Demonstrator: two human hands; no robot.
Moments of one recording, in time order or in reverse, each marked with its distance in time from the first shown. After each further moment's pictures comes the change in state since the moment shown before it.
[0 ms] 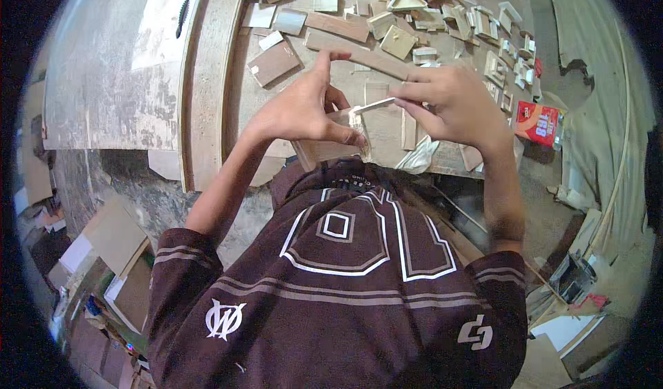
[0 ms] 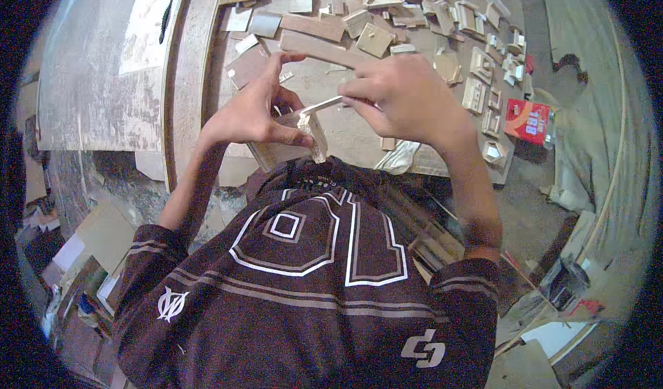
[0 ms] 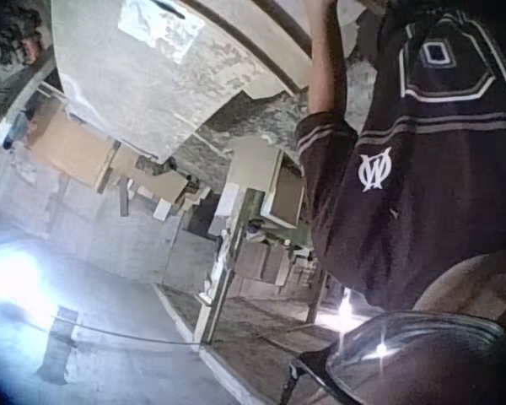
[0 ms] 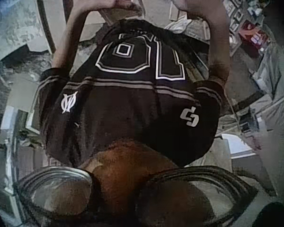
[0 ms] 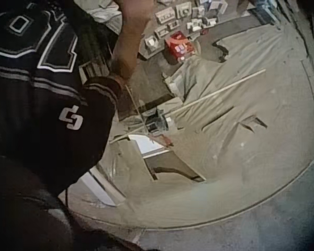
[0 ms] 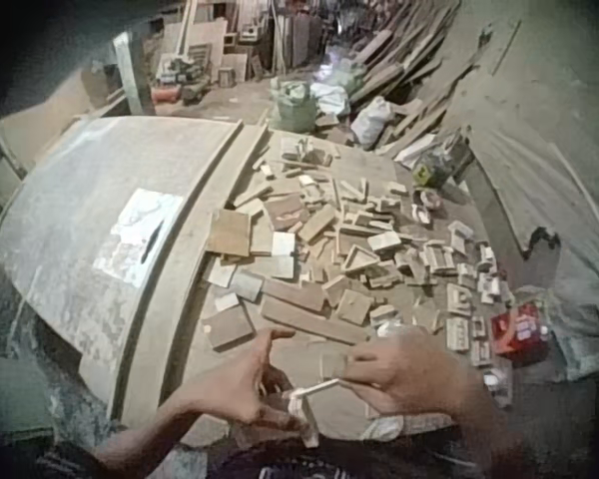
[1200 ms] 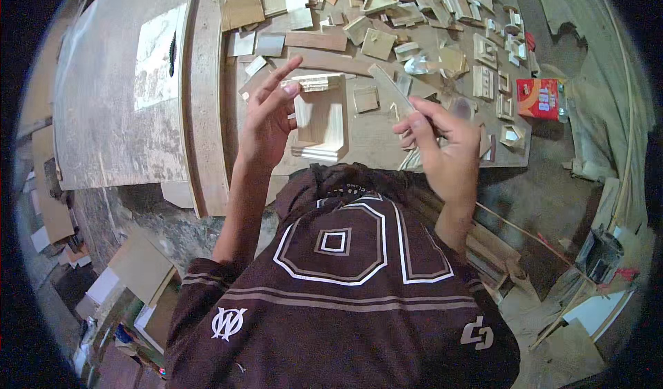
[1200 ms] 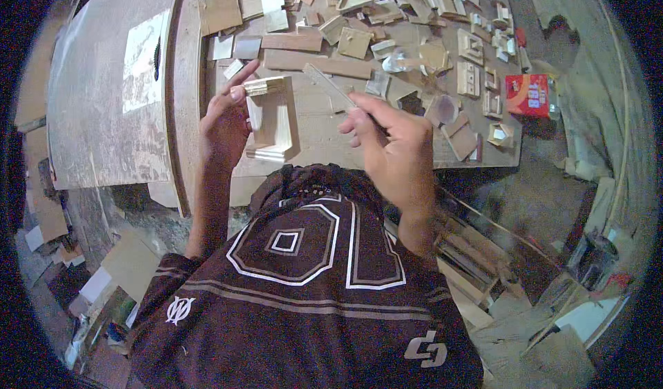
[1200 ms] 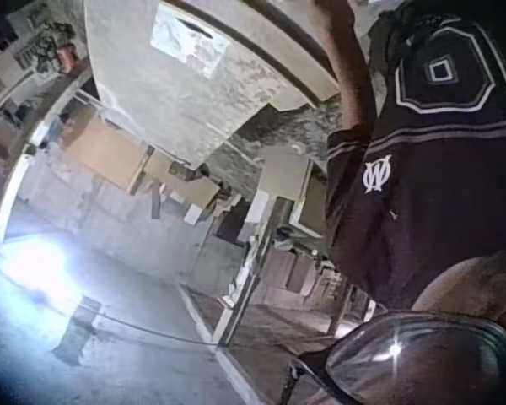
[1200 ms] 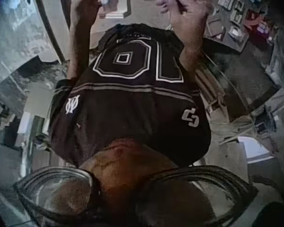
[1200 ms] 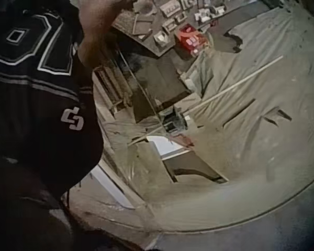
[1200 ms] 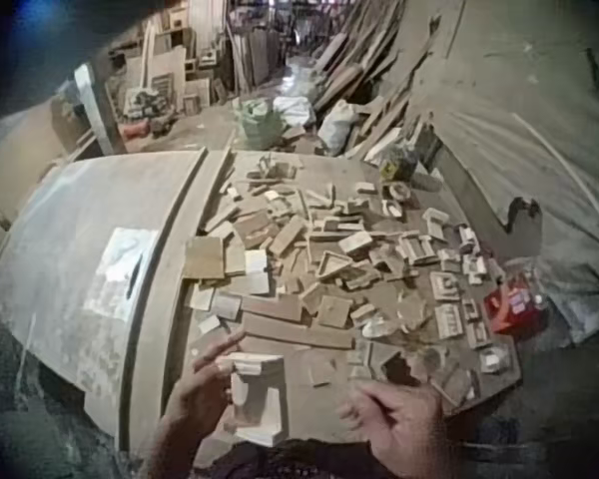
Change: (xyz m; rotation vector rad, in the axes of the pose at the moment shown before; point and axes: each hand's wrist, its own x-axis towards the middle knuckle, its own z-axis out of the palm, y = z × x) left_hand 0.006 -0.014 0.026 -0.899 0.355 0.137; right_hand -0.067 -0.065 0.042 0.820 0.716 0.709
